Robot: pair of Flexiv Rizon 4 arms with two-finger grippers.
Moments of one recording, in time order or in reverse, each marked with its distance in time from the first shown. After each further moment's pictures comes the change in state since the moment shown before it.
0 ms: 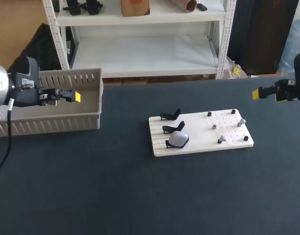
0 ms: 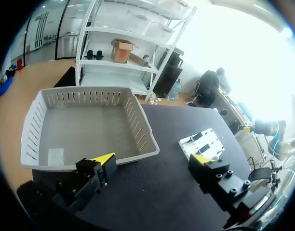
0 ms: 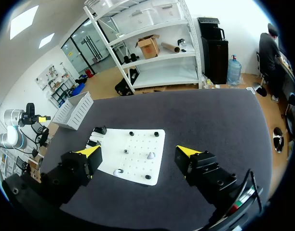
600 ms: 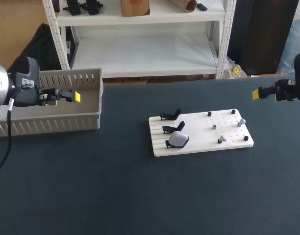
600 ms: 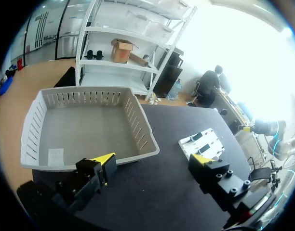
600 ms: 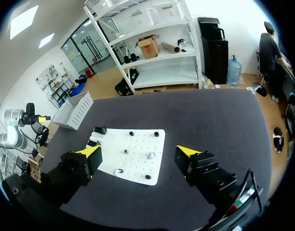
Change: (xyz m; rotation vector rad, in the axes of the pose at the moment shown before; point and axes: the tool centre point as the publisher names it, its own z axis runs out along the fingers) left arm 0.000 0.000 0.000 0.000 0.000 0.000; right arm 0.000 0.000 0.000 0.000 0.000 0.000
